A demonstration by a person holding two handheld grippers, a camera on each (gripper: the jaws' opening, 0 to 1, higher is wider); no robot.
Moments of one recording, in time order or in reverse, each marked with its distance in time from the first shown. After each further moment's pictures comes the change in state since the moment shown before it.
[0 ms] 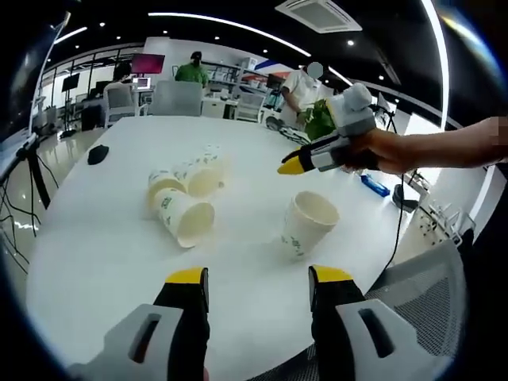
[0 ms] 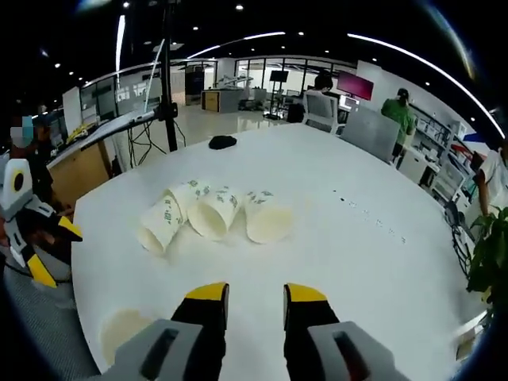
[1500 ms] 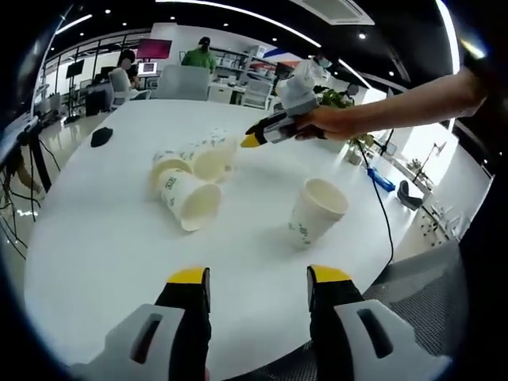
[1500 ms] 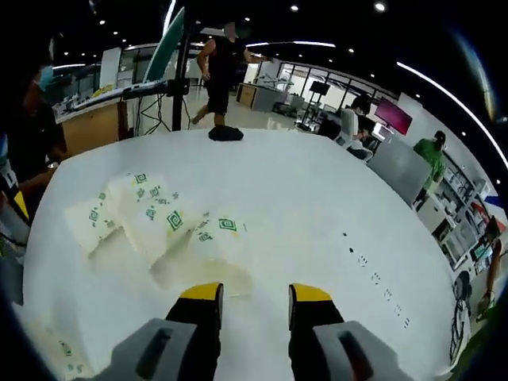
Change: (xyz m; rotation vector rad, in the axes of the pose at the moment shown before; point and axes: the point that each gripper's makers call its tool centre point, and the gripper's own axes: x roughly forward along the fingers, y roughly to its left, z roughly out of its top) left arm 0.002 0.004 -0.014 -0.045 0.073 0.024; right arm 0.104 -0.041 0.040 -0.279 -0.005 0.069
